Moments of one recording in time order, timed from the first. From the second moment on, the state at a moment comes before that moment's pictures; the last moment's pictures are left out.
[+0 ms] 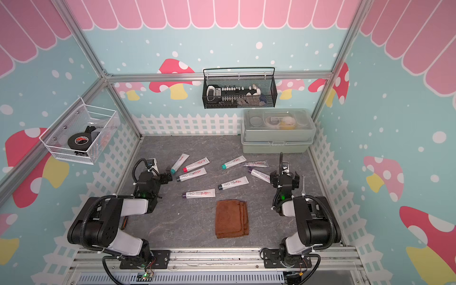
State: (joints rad) left arm -0.03 1.53 0.40 0.85 -0.17 -0.05; right arm 0.05 1.52 0.35 0.86 0.37 -0.10
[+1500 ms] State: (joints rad) left arm -0.18 1.32 1.02 -0.45 -0.27 -0.60; right arm 0.05 0.99 0.80 -0.29 0.03 0.44
